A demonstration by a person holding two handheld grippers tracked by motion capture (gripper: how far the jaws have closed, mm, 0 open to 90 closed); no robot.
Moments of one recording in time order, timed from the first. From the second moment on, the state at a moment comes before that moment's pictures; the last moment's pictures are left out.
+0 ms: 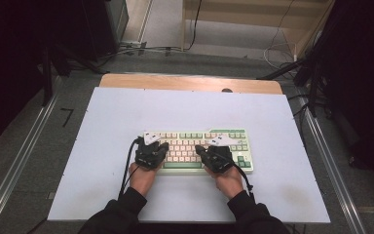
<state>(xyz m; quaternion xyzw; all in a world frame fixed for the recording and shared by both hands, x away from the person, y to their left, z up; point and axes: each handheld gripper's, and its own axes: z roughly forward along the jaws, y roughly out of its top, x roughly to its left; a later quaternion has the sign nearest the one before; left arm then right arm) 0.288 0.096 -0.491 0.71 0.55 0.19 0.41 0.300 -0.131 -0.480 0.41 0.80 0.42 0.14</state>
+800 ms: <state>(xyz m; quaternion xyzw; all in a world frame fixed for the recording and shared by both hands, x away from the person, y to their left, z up) 0.284 0.100 -0.484 0.70 0.54 0.19 0.42 0.292 -0.114 -0.487 0.39 0.81 0.41 0.12</state>
